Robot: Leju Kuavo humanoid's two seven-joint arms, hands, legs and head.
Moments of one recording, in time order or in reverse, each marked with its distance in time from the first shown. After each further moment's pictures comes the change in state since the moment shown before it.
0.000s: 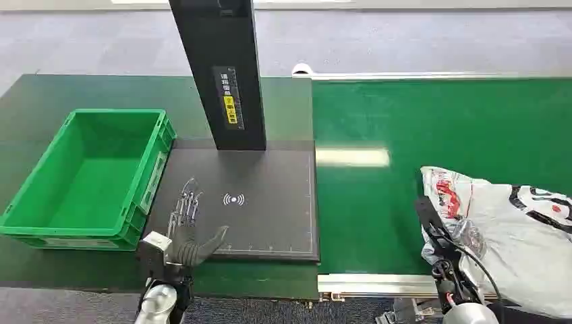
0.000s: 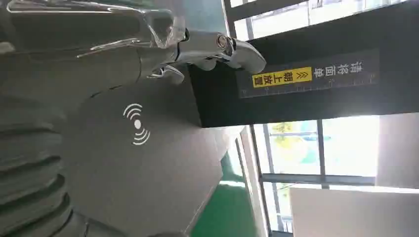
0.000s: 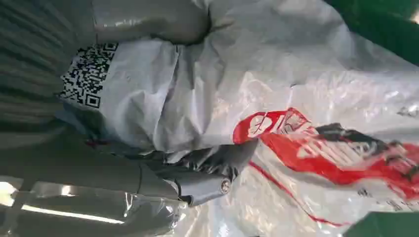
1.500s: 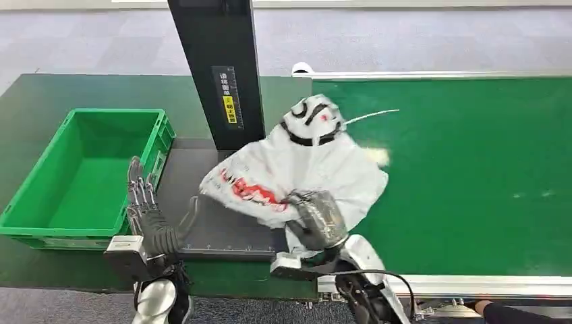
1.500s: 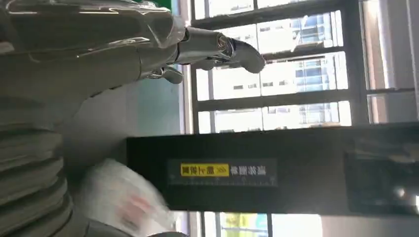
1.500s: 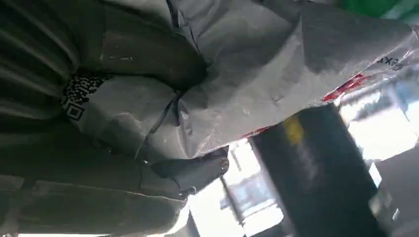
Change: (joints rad) left arm 0.022 0.002 -0.159 -0.246 0.110 0.477 0.000; right arm 0.195 0.223 0.841 -0.508 -0.117 -0.014 -0.747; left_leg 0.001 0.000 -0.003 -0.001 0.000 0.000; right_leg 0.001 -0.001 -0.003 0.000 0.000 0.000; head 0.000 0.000
